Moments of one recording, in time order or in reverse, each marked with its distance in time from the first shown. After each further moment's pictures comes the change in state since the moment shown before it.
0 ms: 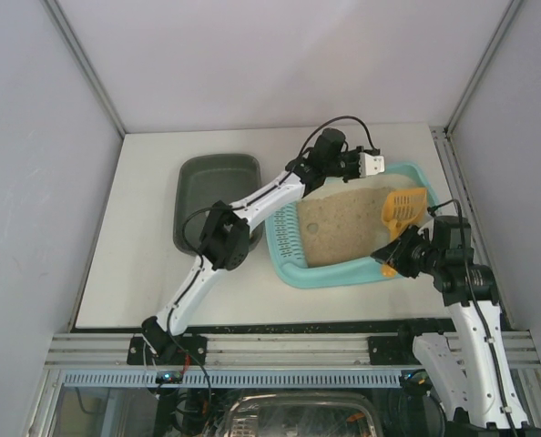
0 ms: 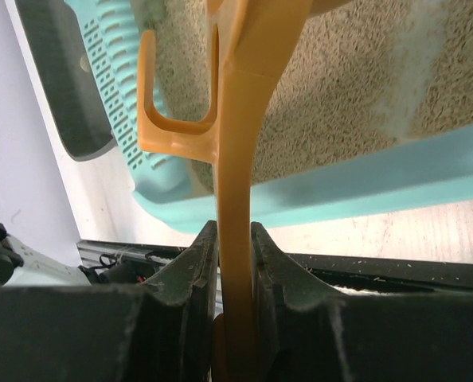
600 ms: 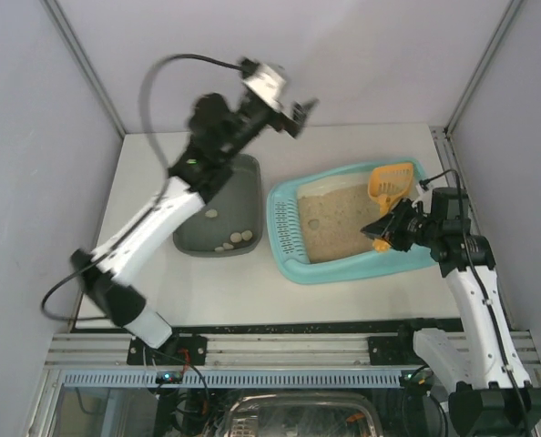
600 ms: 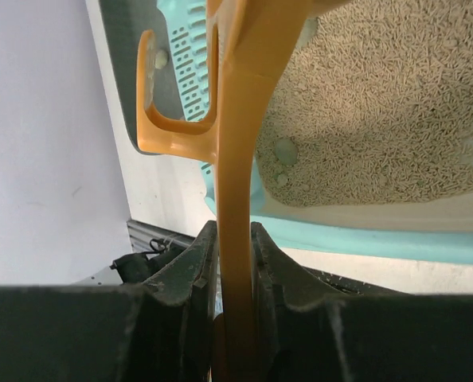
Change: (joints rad) left arm 0.082 -0.892 -0.682 0.354 -0.335 -0.477; right arm -0.007 0.199 0.117 0.163 -0.157 0.022
